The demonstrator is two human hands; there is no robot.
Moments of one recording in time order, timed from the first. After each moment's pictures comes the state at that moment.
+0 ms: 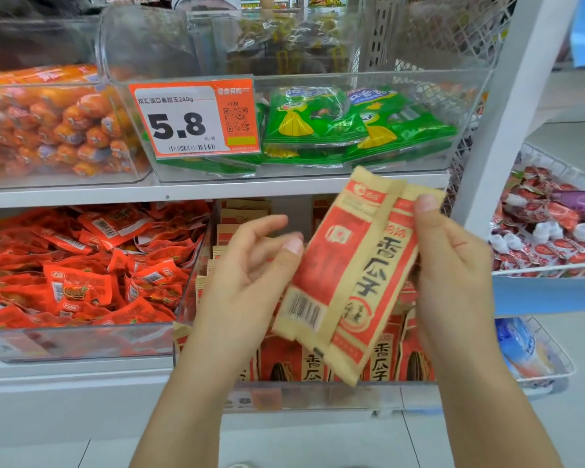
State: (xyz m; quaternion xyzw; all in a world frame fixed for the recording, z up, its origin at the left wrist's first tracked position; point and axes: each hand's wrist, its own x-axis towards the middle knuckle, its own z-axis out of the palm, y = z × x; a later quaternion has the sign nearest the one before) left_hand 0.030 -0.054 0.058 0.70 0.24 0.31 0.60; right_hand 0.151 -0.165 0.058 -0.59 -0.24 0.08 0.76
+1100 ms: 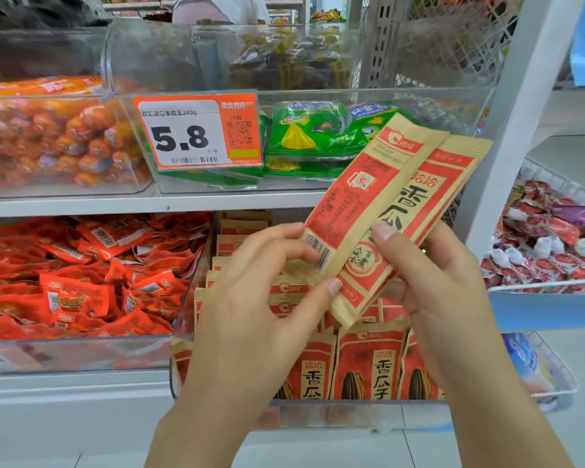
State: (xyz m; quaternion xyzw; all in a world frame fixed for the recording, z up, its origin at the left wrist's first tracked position) left_hand 0.032 -0.058 0.050 0.84 0.15 0.45 0.27; right_hand 0.150 -0.165 0.064 -0.56 -0.32 0.16 0.75
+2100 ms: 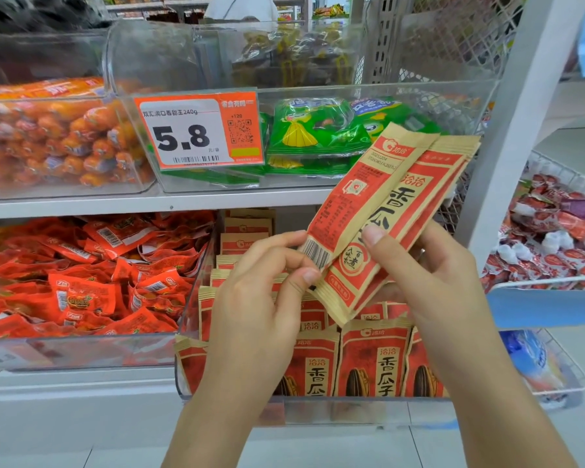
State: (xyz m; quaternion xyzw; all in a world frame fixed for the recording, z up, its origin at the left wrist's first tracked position) left_hand 0.040 -0.053 0.039 0.82 0.18 0.44 0.31; right_hand 0.144 -0.169 0.071 -0.59 -0.34 0.15 0.72
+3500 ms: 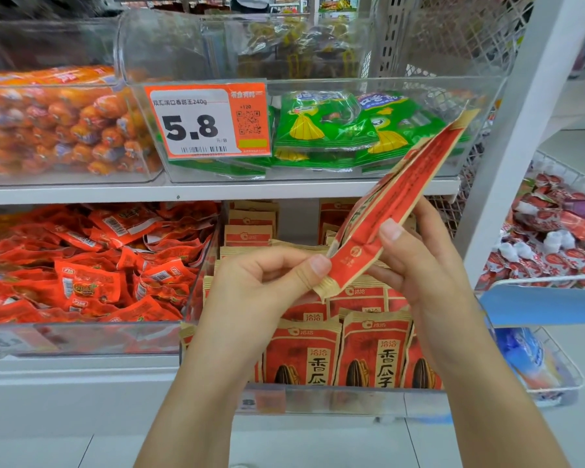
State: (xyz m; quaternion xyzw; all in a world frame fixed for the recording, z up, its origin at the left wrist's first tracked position) left_hand 0.029 -0.063 0.069 0.65 0.20 0.31 0.66; right_hand 0.157 -0.162 0.051 -0.57 -0.34 0.19 0.73
